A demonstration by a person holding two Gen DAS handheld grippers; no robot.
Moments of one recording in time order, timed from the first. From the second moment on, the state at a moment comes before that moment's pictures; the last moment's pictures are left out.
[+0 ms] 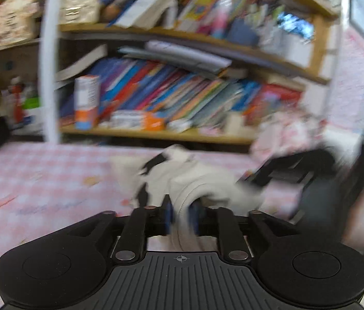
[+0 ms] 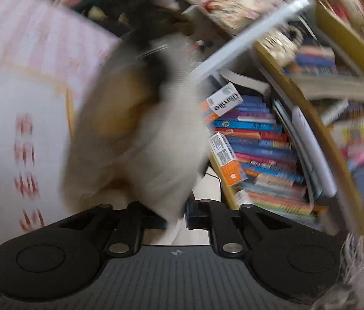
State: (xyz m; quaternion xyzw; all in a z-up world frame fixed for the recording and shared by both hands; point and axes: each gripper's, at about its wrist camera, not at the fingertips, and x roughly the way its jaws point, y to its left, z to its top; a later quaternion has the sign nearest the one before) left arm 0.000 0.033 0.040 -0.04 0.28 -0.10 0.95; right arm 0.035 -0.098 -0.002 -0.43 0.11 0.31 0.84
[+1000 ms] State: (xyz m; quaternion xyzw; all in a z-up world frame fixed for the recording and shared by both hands) left arm -0.062 0.017 0.140 0.00 0.04 0.07 1.00; right arm 0.012 -0.209 0.142 -0.27 0.06 0.26 0.93
